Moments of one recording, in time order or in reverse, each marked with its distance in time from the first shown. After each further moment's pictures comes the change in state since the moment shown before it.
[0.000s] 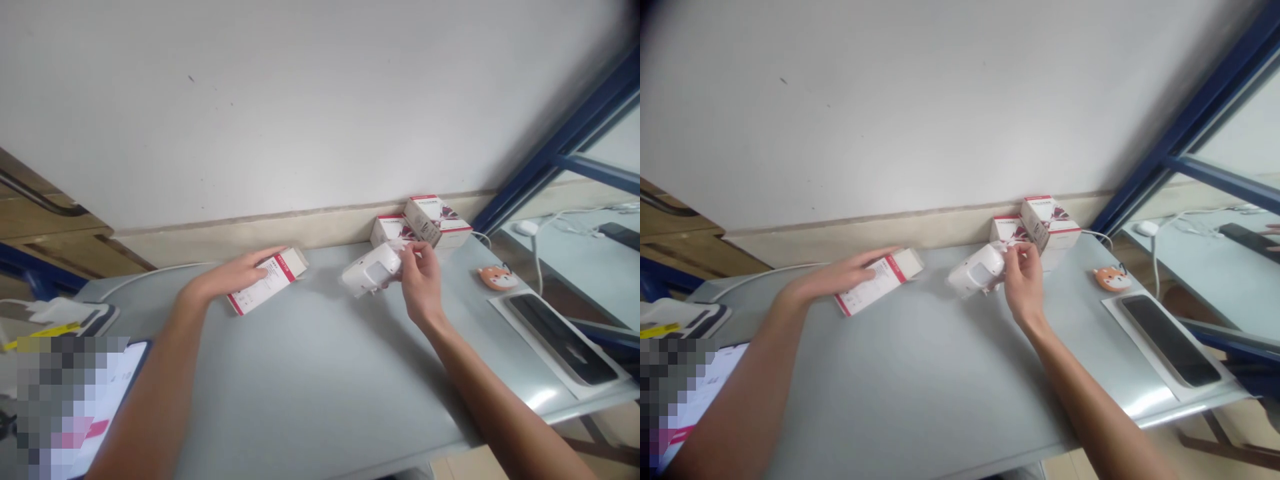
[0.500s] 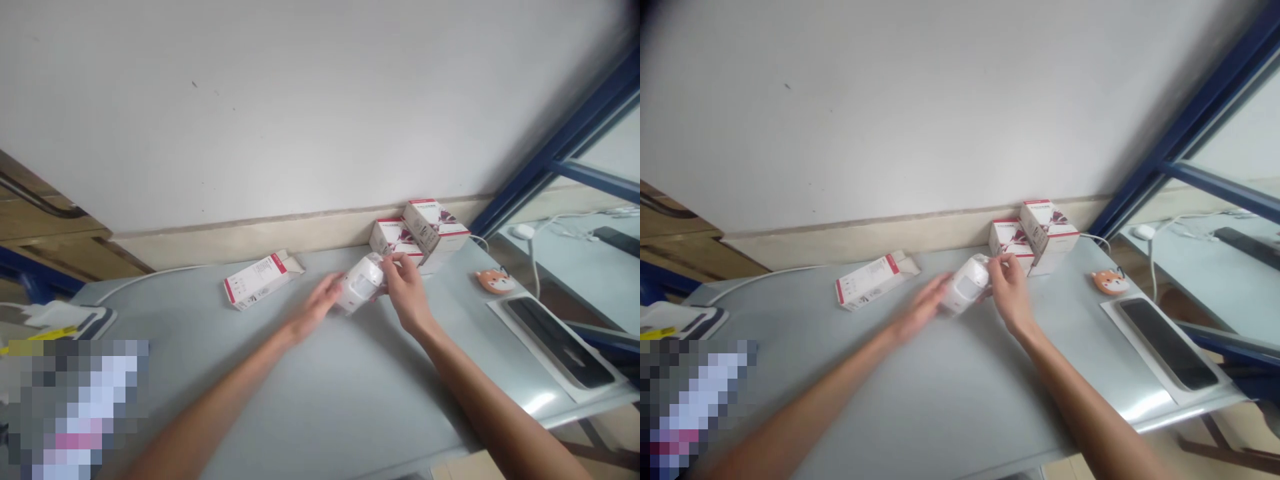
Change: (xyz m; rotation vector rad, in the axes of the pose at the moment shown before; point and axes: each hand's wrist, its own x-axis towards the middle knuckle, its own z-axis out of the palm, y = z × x) left_hand 0.010 0.016 0.161 -0.579 -0.145 0.236; right_hand -0.012 0.002 0.010 0.018 -0.141 0.194
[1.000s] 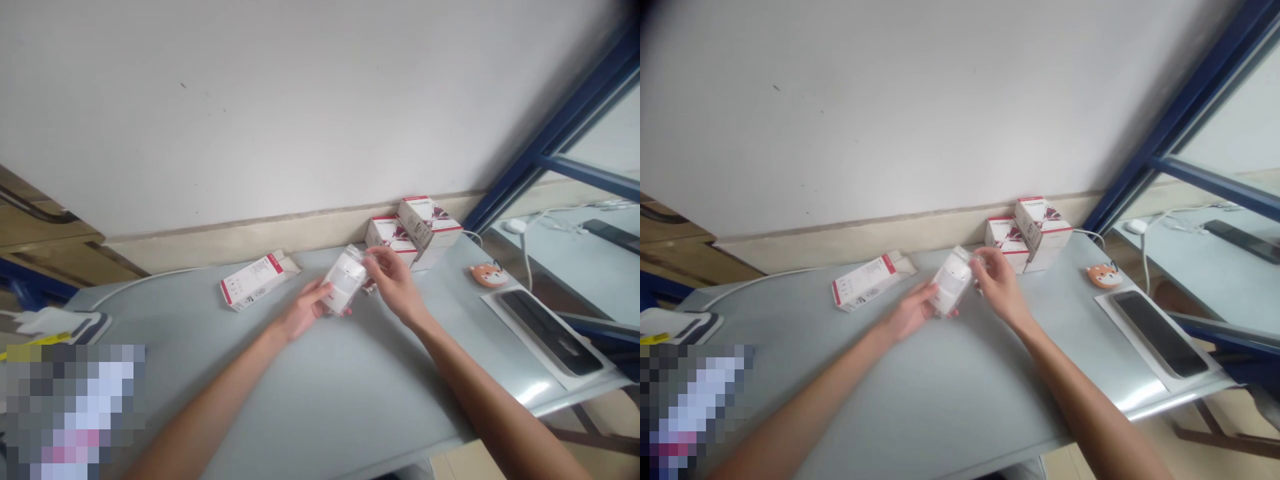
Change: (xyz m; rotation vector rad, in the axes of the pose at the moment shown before) left_hand 0.004 -0.013 -0.008 -0.469 -0.122 -0.095; right_hand 0.002 -0.004 -0.002 -0.136 -0.165 -0.153
